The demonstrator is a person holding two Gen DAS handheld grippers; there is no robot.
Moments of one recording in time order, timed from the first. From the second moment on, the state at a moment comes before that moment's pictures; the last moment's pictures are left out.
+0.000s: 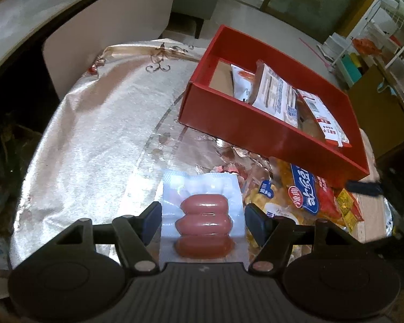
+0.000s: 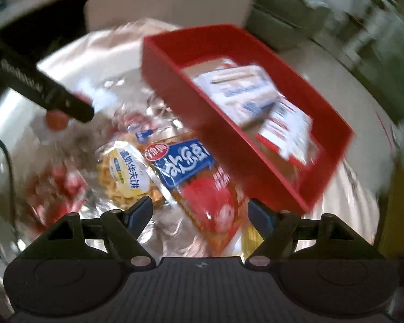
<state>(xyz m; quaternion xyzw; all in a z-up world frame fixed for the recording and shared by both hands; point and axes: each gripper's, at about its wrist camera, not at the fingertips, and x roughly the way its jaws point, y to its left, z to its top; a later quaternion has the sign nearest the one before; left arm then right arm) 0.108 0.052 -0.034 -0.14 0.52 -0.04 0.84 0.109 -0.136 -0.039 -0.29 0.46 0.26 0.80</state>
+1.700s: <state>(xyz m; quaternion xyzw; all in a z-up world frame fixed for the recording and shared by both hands) 0.104 0.060 -0.058 -0.13 0.55 -0.03 0.82 0.090 -0.142 -0.072 -0.11 0.51 0.25 0.81</state>
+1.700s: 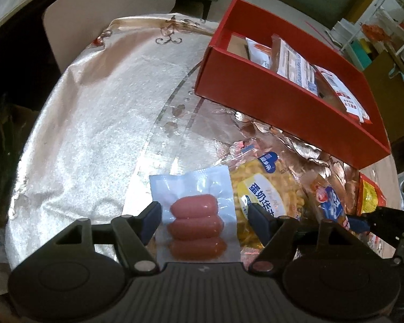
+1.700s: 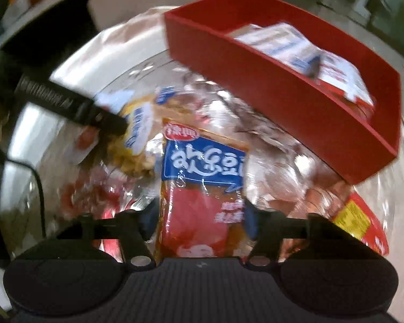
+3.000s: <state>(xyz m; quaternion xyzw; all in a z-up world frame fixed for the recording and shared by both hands) 0.041 0.049 -0.023 -0.18 0.48 0.03 0.86 0.046 -0.164 0.001 -0.03 0.44 0.25 0.86</state>
